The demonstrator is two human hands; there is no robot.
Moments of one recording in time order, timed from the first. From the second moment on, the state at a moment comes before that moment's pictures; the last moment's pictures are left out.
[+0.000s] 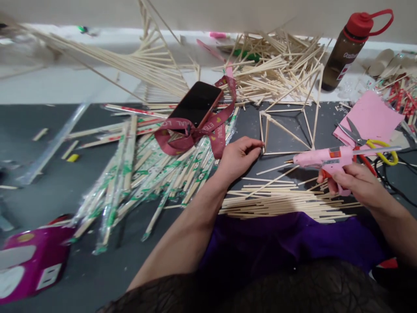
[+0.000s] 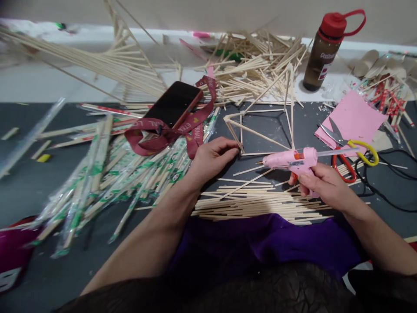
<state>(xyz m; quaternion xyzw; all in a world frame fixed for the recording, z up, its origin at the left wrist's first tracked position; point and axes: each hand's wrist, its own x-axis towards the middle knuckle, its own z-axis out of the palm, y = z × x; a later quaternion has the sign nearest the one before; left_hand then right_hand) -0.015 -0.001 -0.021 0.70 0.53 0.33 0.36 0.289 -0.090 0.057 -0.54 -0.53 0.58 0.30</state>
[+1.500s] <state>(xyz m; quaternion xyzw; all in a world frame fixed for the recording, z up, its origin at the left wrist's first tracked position) -0.012 0.006 -0.022 0.77 0.49 0.30 0.29 0.224 -0.079 0.017 -0.59 -0.66 0.39 0.26</state>
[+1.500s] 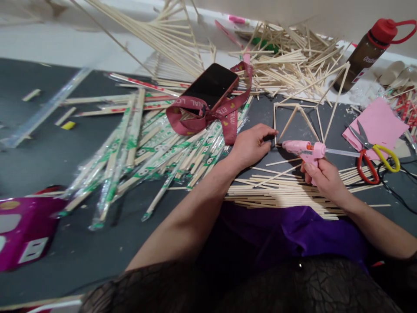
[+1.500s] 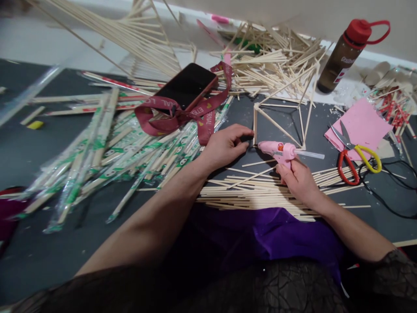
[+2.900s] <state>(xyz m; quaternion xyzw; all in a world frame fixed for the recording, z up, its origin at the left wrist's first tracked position) -0.011 0.003 -0.019 0.78 0.48 0.29 0.27 0.221 -0.068 0.024 -0.61 -0.58 0.46 0.28</state>
